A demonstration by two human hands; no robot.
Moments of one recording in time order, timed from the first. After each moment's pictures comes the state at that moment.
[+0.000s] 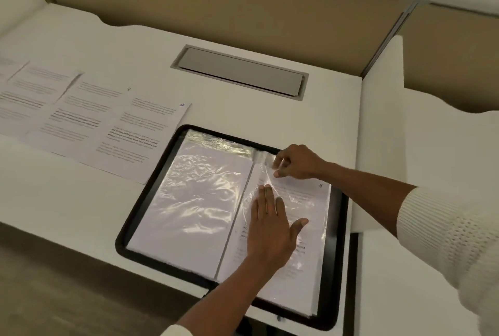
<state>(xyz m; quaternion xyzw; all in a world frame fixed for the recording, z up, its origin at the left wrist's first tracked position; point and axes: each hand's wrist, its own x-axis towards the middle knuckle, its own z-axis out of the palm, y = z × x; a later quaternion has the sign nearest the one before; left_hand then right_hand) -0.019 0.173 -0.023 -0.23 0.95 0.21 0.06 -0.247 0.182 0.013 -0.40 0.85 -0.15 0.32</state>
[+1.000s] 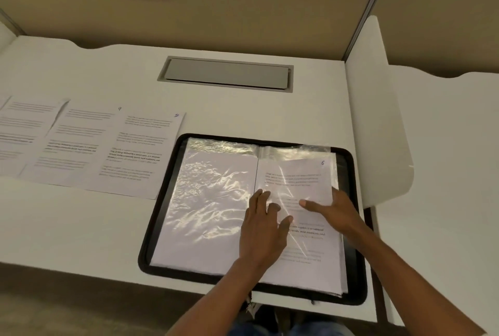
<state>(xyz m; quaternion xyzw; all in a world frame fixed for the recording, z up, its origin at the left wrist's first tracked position) 0.032 0.114 -0.036 -0.13 0.94 0.30 -0.07 -0.094 0.285 0.015 -0.02 0.80 -0.50 0.32</state>
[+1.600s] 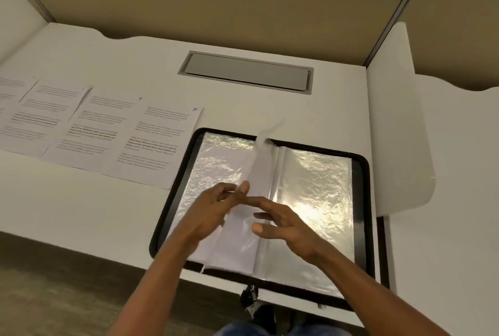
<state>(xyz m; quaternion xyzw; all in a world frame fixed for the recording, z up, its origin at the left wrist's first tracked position) 0.068 -0.013 0.089 -0.29 0.74 0.59 0.11 -0.018 0.184 0.065 -0.27 0.67 -0.52 0.45</state>
